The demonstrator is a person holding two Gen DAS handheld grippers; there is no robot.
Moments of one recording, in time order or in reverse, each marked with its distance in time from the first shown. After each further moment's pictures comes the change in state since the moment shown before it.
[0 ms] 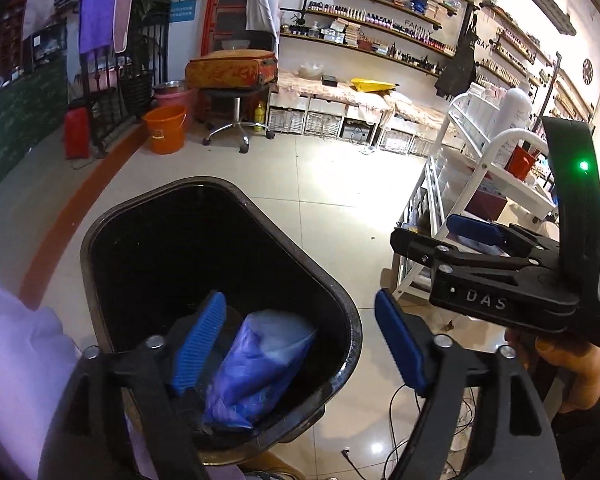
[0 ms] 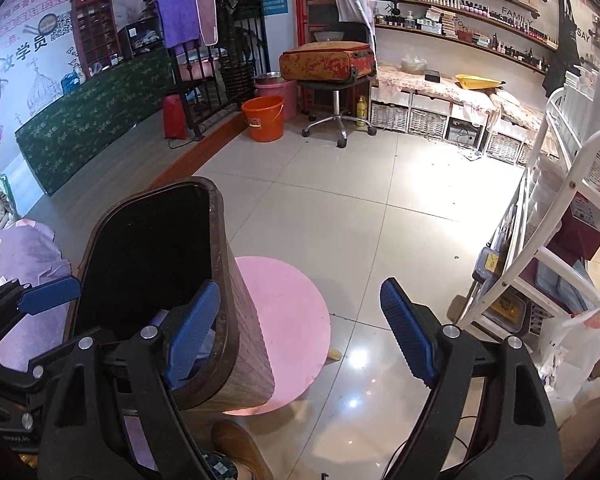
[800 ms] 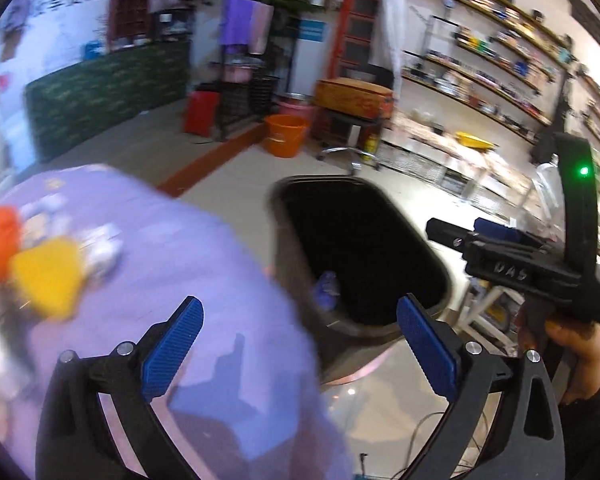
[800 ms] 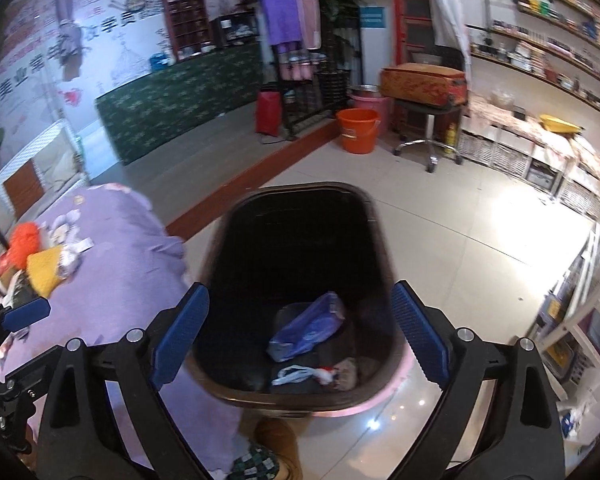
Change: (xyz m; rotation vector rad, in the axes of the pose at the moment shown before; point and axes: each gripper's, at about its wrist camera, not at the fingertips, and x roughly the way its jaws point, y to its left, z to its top) left arm -0.126 0.049 -0.074 -0.293 -0.107 0.349; right arm -0.040 0.127 -0.010 -0.223 -0.024 0.310
